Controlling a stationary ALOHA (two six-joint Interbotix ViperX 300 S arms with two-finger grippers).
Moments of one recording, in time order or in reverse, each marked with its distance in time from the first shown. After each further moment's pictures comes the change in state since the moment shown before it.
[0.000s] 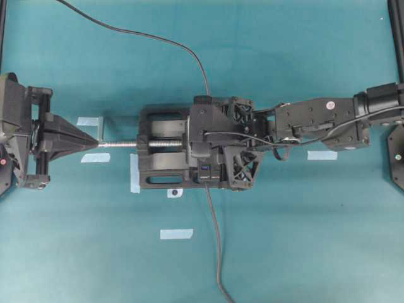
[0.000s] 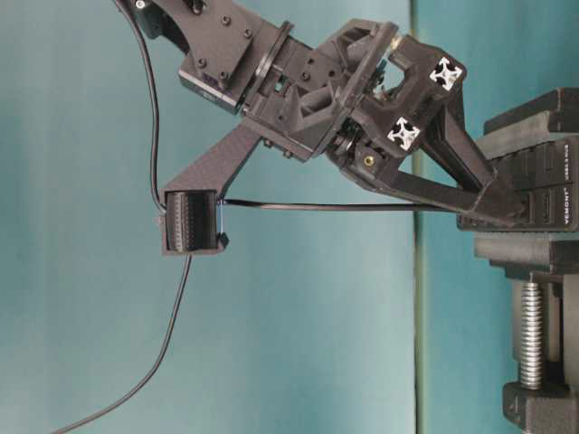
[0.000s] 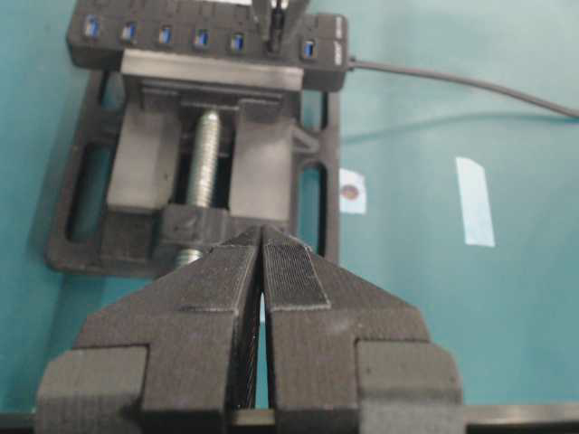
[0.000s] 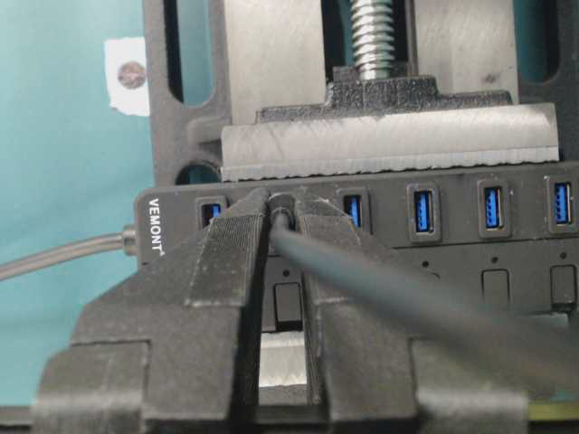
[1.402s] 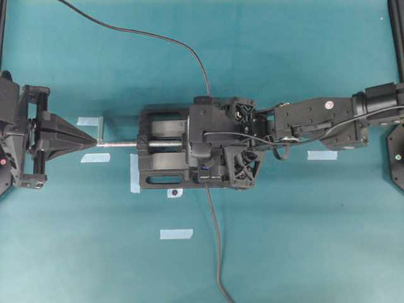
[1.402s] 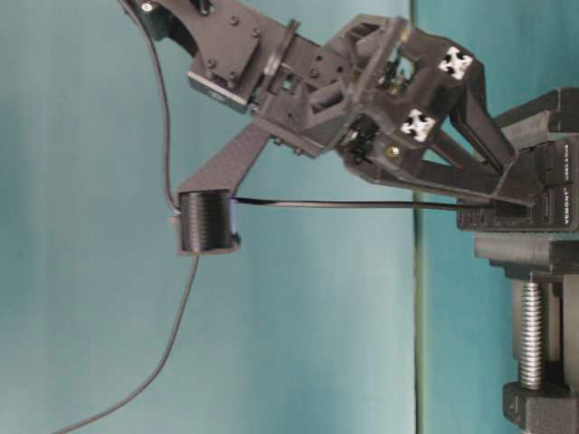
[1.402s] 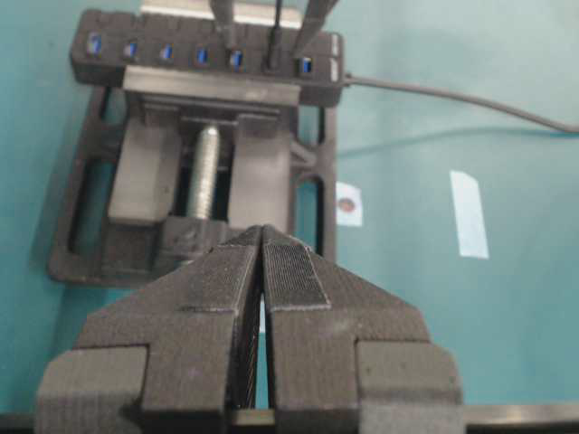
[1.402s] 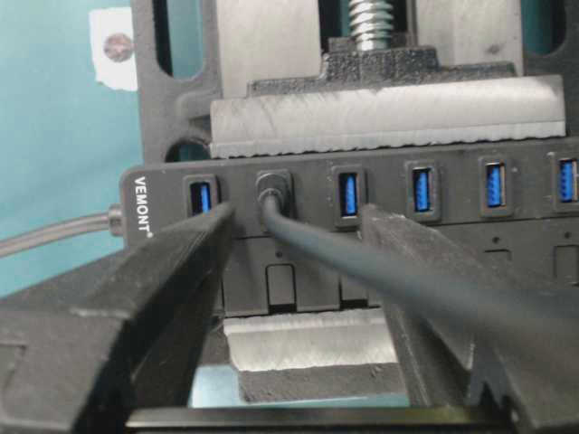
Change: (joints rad) left arm 0.000 -0.026 0.002 0.000 0.000 -0.002; right arm -0.003 -0.015 0.003 0.000 -0.002 0.011
